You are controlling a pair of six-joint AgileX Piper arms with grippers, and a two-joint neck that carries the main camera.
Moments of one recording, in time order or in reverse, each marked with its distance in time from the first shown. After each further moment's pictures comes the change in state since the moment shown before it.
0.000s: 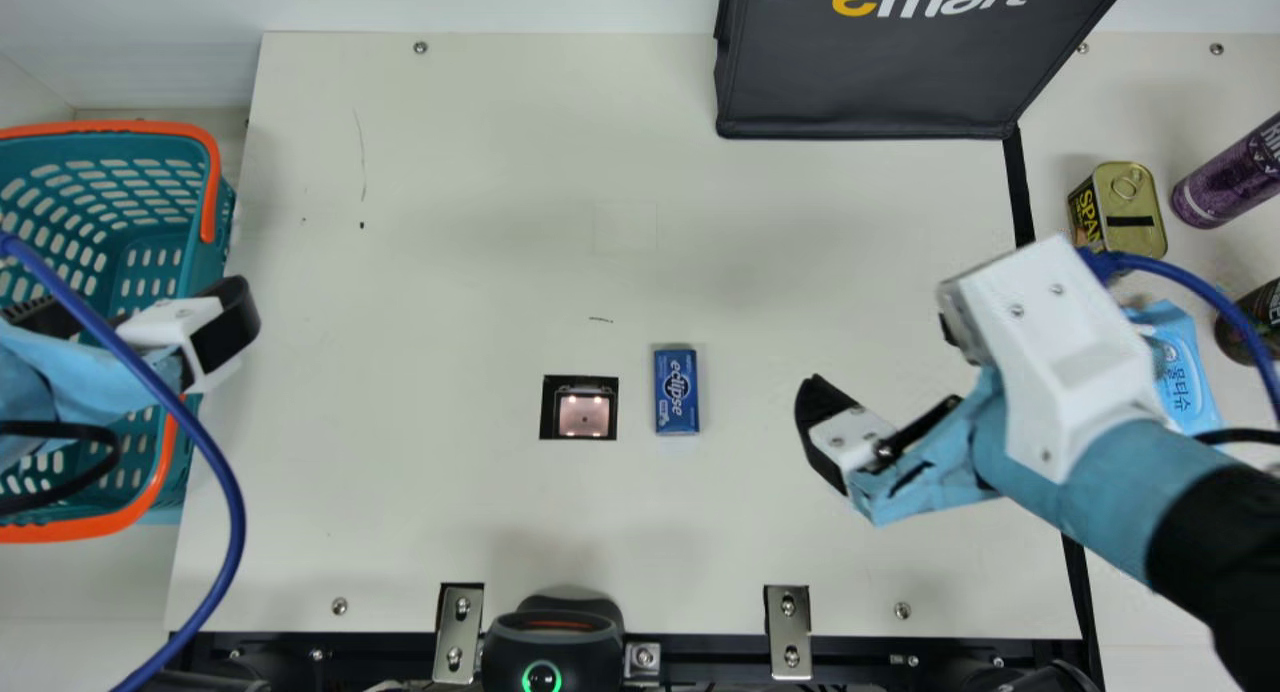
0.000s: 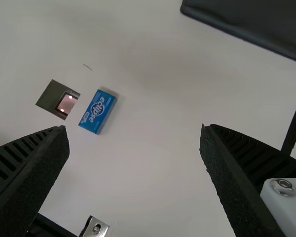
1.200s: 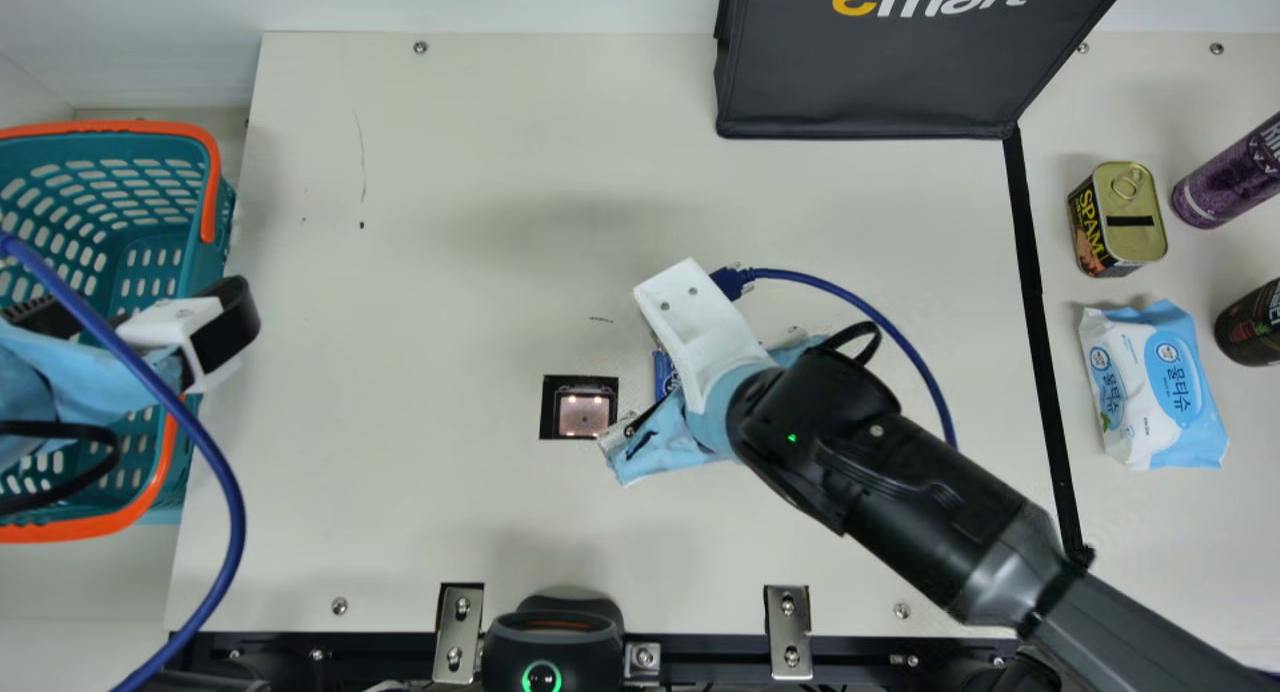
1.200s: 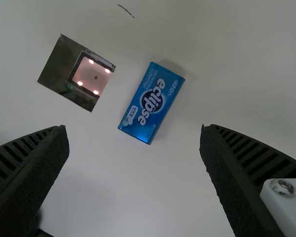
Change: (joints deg) left arm 0.0 0.0 0.0 0.0 0.0 0.0; right arm 22.8 28.7 2.0 -8.2 -12.9 24.6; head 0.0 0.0
